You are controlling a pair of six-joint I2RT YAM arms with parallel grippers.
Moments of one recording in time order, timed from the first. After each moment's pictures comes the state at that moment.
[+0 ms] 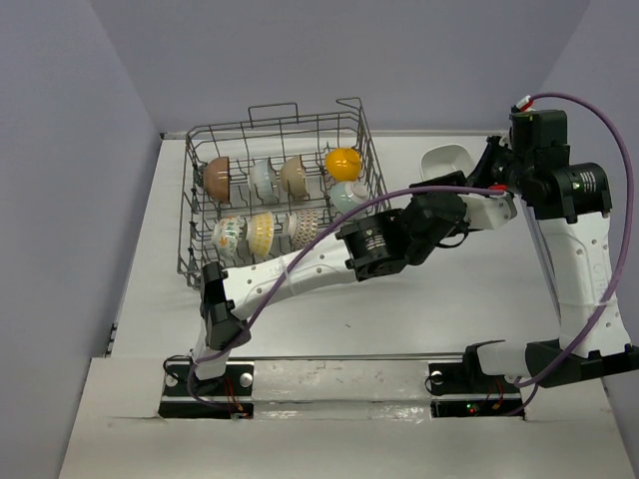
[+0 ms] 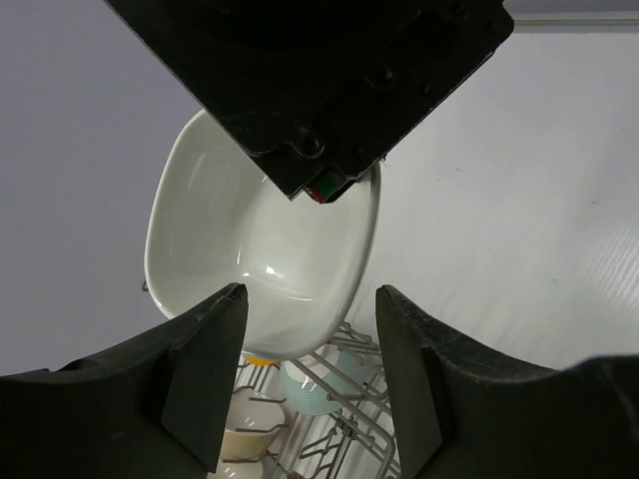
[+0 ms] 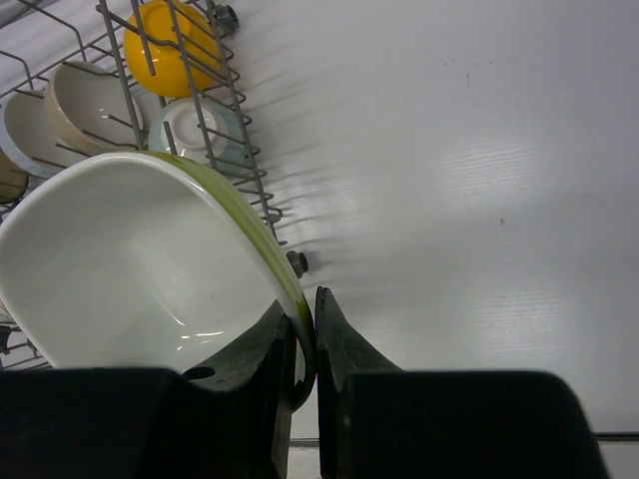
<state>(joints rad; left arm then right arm) -1.30 1.91 2.09 -0.42 -0.58 0.56 0.17 1.31 1.85 -1.23 0.04 0.45</state>
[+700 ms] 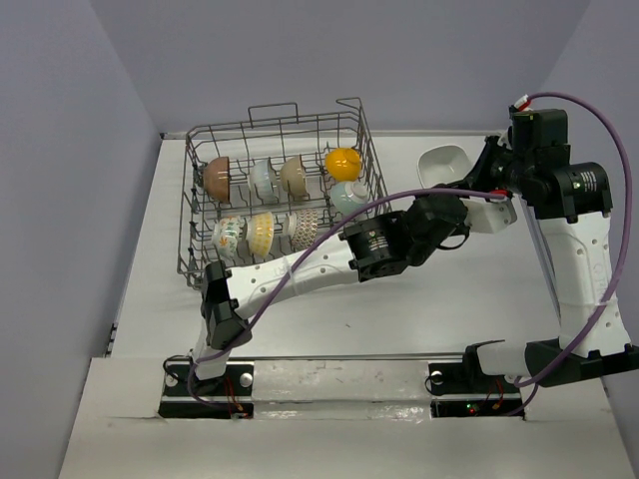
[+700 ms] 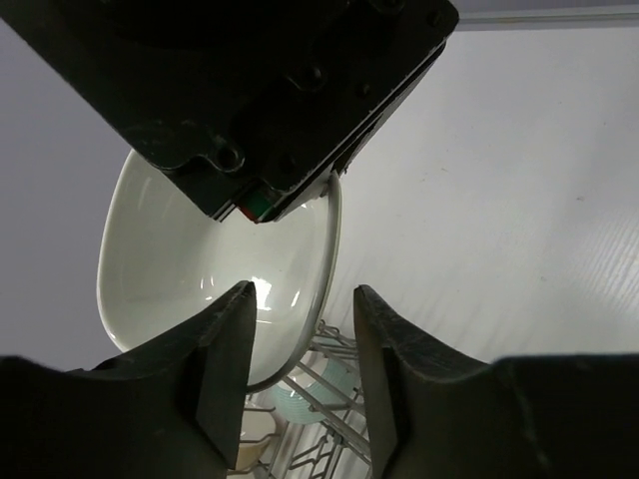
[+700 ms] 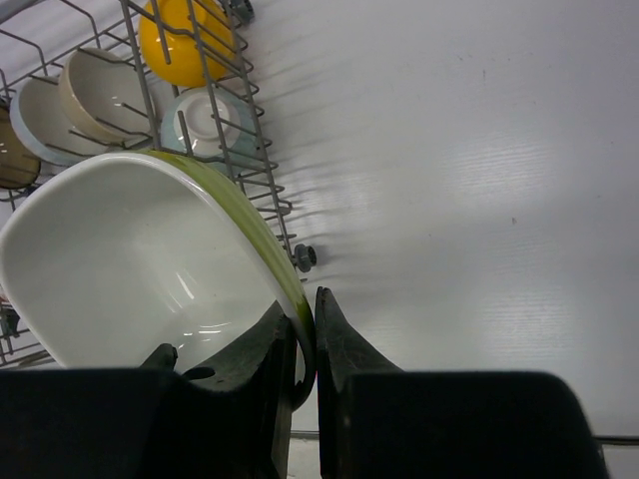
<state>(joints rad) -1.30 1.92 2.06 -0.40 -0.53 0.56 0.17 1.31 1.86 -1.23 0.01 0.45</state>
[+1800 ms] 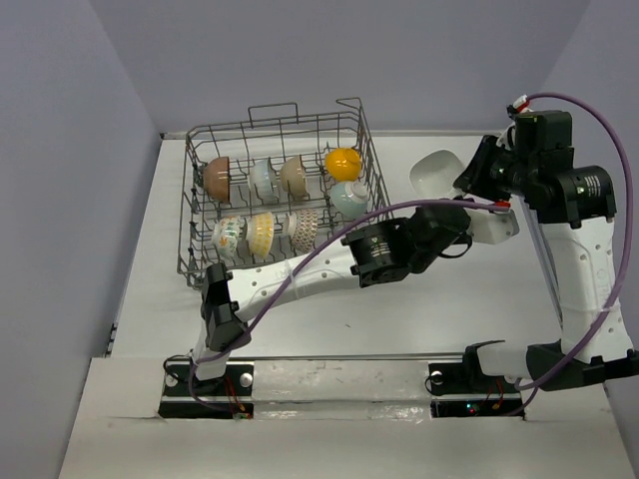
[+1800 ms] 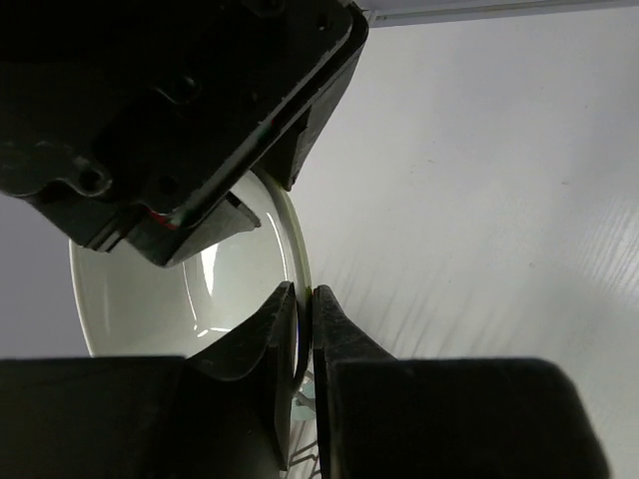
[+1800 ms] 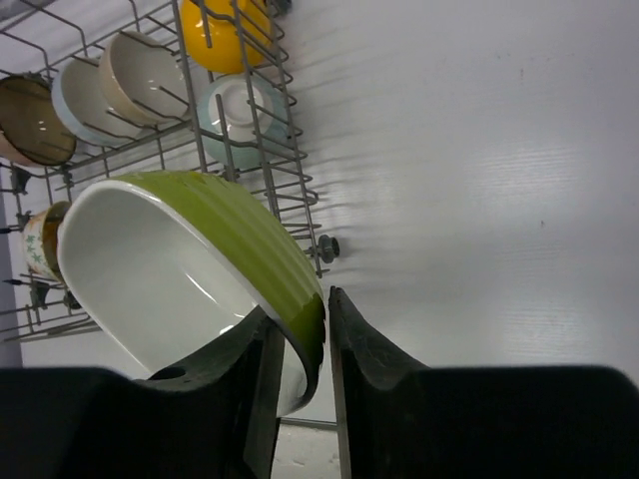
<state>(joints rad) -1.32 1.92 2.03 -0.41 -0.53 0.59 0.17 1.30 1.86 -1.24 -0.04 0.43</state>
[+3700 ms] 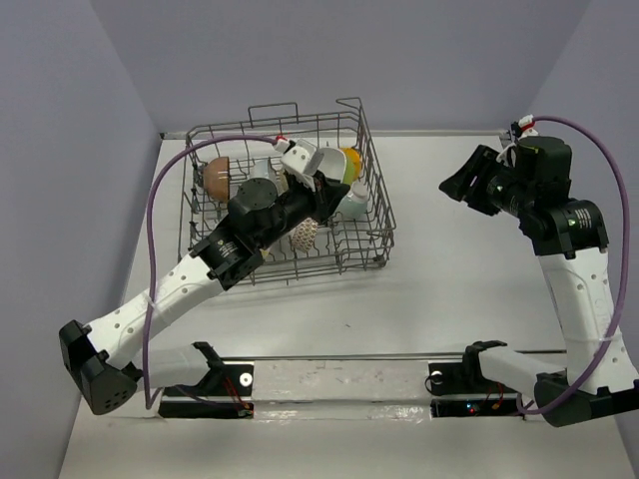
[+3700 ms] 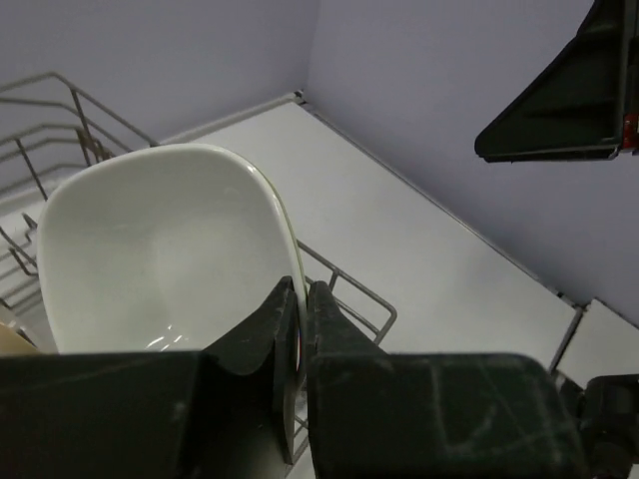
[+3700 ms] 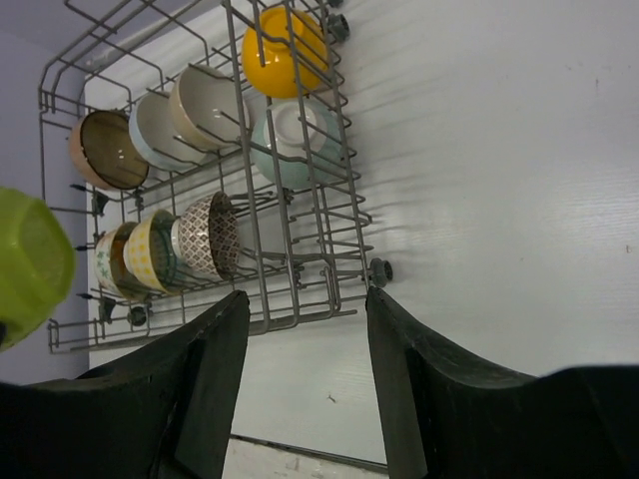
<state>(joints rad) -0.86 1.16 1.22 -0.04 -0.04 -0.16 0.17 1.11 1.56 -0.96 -0.11 0.57</state>
